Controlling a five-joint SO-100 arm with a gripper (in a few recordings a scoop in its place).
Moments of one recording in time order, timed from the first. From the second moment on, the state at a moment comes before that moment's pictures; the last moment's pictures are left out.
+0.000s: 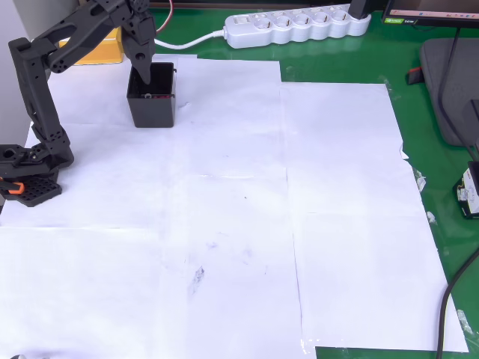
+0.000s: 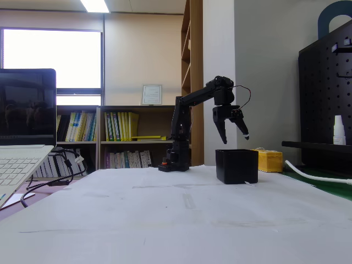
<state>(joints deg) -37.0 100.1 114.7 98.7 -61.3</state>
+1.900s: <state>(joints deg) -0.3 -6.8 1.1 76.1 -94.0</state>
